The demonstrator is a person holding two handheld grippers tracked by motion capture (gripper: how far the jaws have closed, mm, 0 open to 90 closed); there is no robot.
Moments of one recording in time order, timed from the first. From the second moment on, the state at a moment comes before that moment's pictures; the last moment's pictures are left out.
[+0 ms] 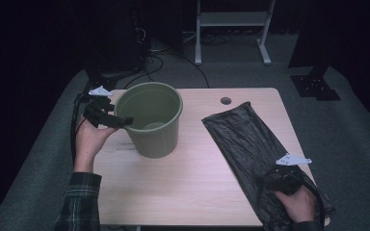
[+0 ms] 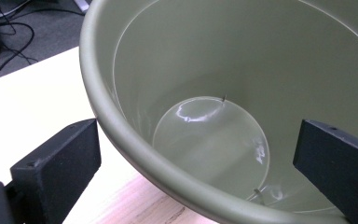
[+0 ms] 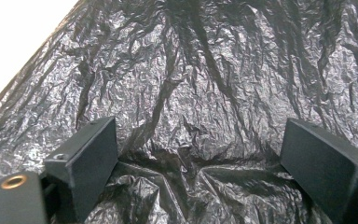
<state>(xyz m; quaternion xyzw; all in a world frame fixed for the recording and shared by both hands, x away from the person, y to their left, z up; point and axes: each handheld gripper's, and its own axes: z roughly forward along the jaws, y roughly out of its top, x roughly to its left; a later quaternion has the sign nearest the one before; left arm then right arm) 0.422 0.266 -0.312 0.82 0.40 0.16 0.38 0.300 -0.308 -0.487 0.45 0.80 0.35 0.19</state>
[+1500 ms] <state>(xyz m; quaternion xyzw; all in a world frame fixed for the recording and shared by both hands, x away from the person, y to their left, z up) 0.358 0.185 -0.320 0.83 0.34 0.11 0.43 0.300 -0.308 -0.487 0.45 0.80 0.35 0.19</state>
